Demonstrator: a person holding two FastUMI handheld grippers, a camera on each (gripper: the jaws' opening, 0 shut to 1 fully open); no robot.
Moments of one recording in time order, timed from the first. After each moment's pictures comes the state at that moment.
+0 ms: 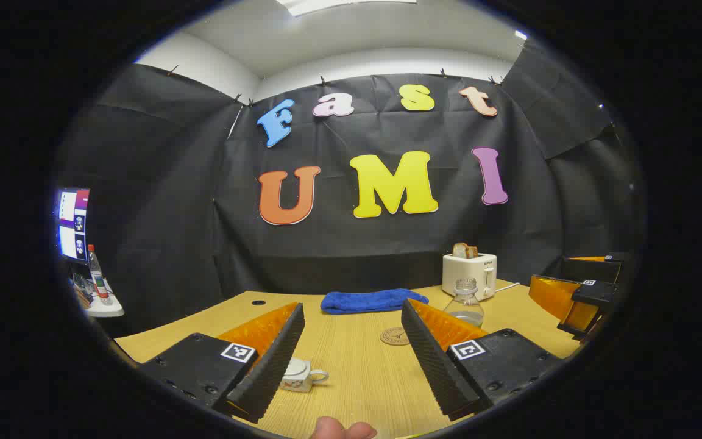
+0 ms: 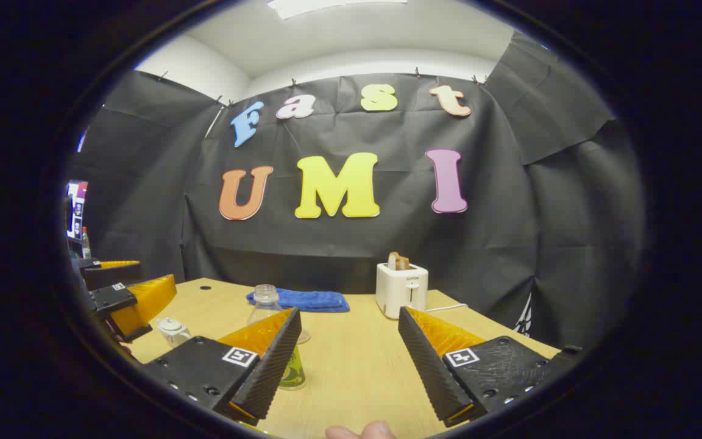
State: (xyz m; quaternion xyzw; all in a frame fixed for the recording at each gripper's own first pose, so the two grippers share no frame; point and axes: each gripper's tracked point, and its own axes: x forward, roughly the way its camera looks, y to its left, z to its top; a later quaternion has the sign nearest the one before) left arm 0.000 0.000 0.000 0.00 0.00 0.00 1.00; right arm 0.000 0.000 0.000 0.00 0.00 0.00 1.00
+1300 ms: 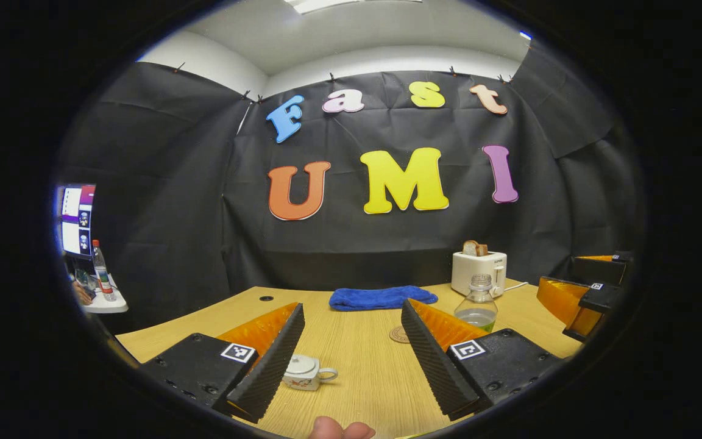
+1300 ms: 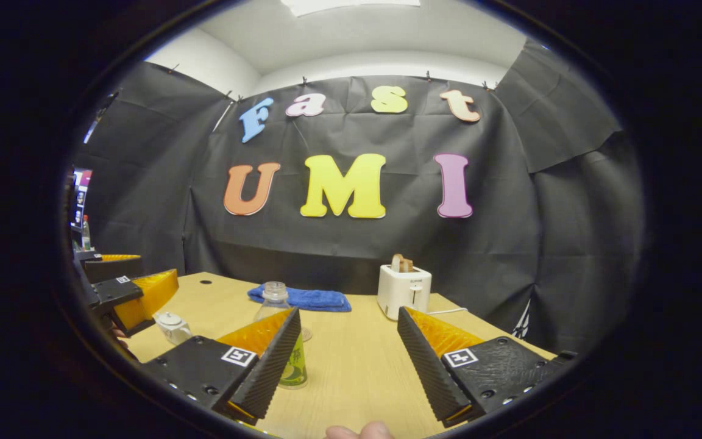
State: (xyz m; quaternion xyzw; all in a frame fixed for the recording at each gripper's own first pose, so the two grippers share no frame) left arm 0.000 0.013 -0.010 -0.01 0.01 0.03 1.00; right arm -0.001 0.007 0.004 -0.03 -0.01 0.00 1.00
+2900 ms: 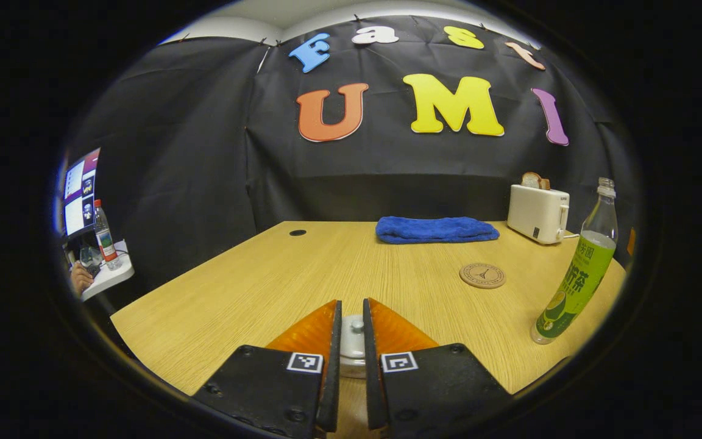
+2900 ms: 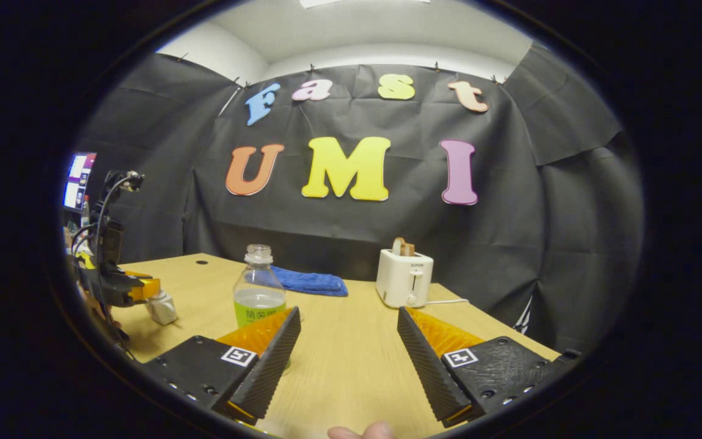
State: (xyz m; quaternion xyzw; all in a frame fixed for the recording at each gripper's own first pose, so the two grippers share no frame) left arm 0.050 0.091 -0.132 -0.02 0.17 0.09 0.98; right arm 0.020 -0.002 -0.044 -0.04 0.03 0.01 1.00
